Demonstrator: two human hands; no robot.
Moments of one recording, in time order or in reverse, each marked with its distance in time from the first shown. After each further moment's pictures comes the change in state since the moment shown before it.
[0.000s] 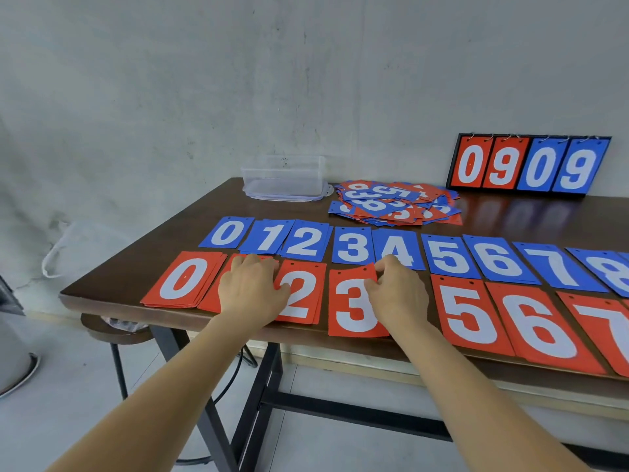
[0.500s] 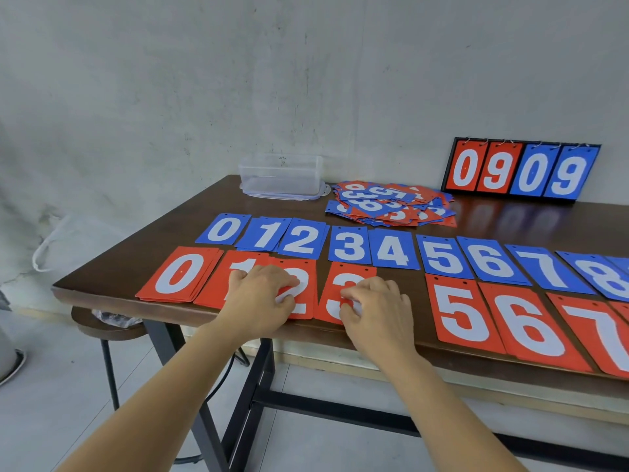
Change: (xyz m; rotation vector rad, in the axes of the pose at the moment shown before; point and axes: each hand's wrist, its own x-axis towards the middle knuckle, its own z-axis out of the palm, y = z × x) left_hand -0.016 -0.007 0.003 -0.090 -0.146 0.269; right_hand -0.046 0.004 0.011 -0.100 -0.007 -0.287
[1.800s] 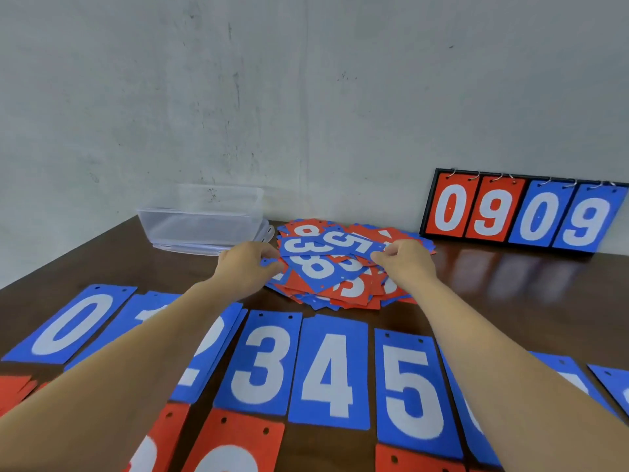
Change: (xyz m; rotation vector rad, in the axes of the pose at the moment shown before) left_hand 0.309 0.037 0.051 -0.256 -0.005 -0.209; right_hand 0.318 0.193 -0.025 0.209 -0.041 0.334
